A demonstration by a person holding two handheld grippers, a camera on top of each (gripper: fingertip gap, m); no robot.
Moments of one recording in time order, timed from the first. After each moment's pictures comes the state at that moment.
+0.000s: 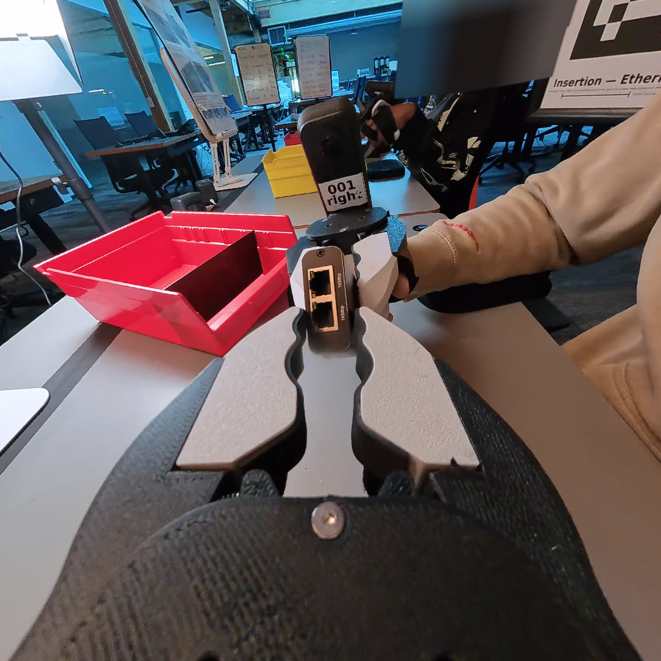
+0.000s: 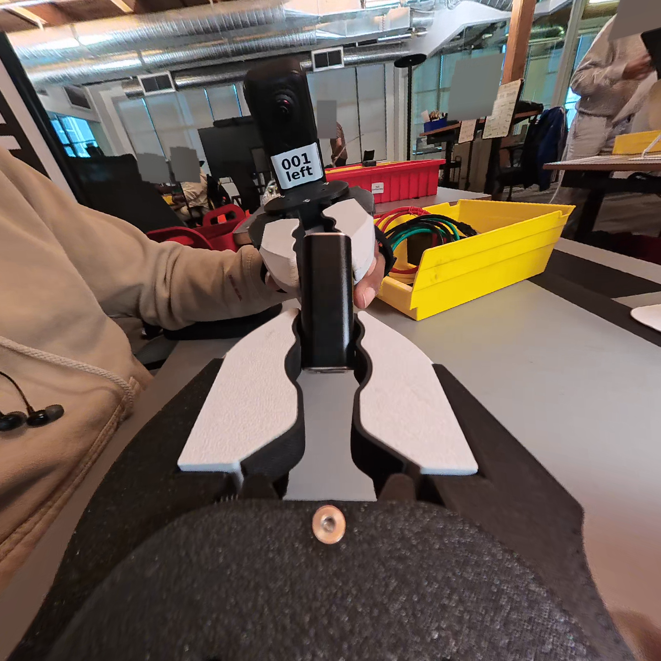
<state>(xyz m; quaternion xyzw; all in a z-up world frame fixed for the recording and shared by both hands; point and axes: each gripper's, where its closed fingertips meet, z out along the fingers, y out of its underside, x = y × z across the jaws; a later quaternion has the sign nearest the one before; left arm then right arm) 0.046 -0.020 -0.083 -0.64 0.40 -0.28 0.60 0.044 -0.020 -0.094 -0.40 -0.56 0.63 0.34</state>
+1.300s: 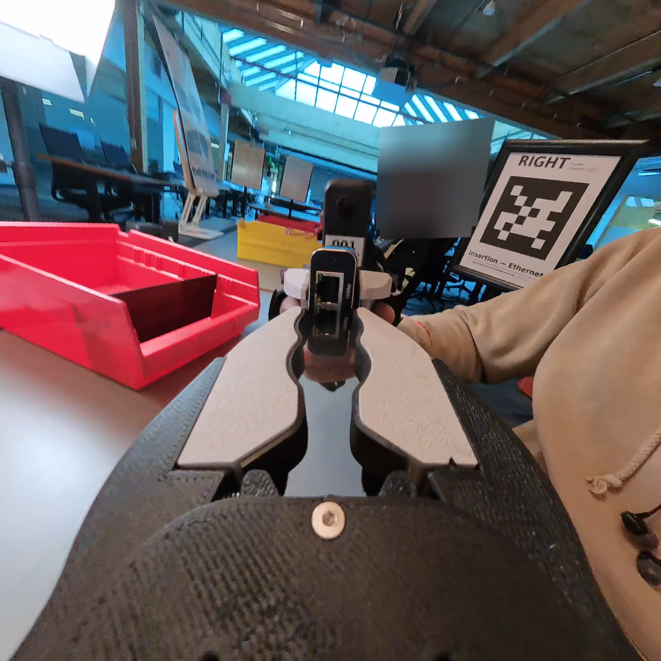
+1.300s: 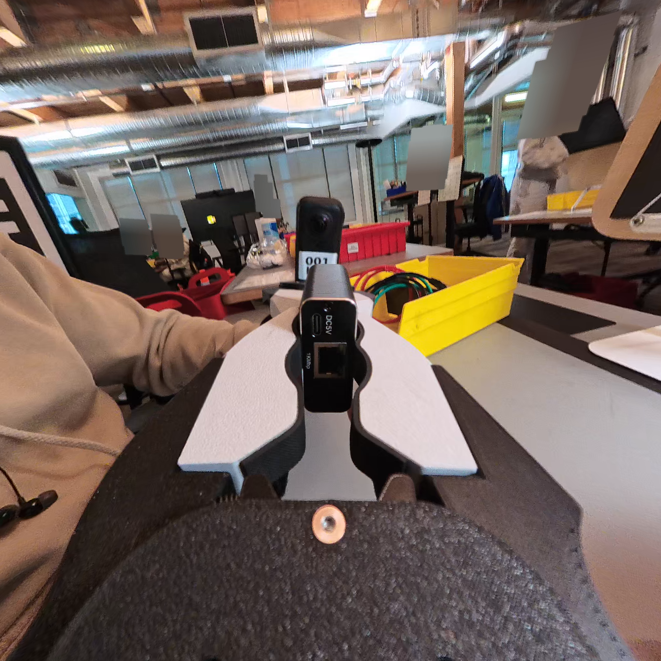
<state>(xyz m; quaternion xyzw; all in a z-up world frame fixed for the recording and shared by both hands) 0.053 -0.016 -0.064 -0.60 0.26 -0.46 0.60 0.050 -0.014 -0.054 -0.41 -0.49 0.67 0.39</state>
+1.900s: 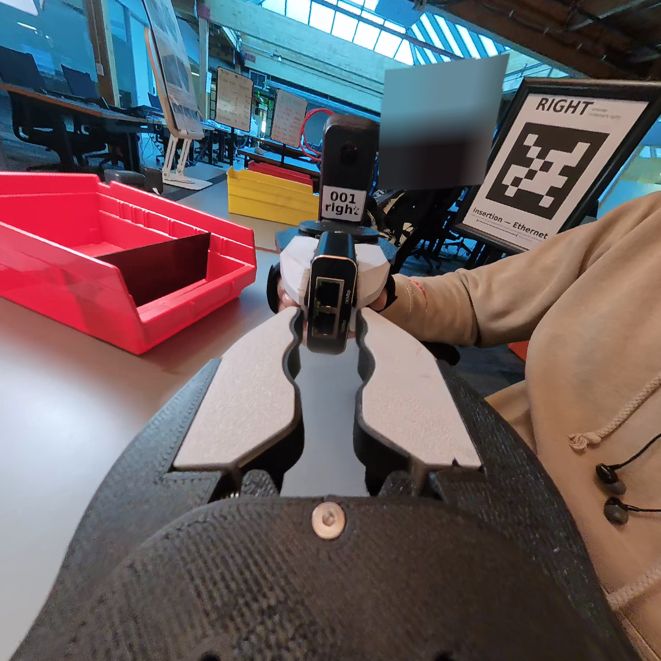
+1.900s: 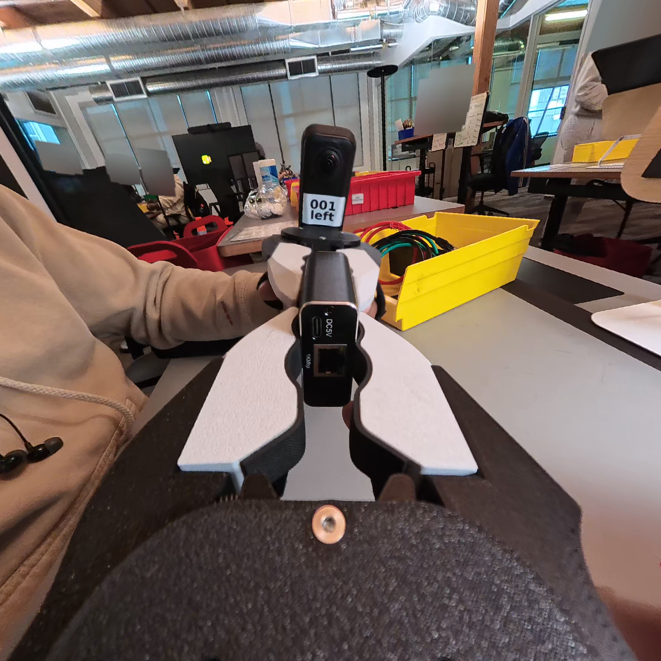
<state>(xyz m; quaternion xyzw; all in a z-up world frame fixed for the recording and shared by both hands) 0.050 -0.018 -0.076 -0.64 0.30 -0.45 0.55 0.050 -0.015 -0.073 -0.42 -0.55 0.62 0.36</state>
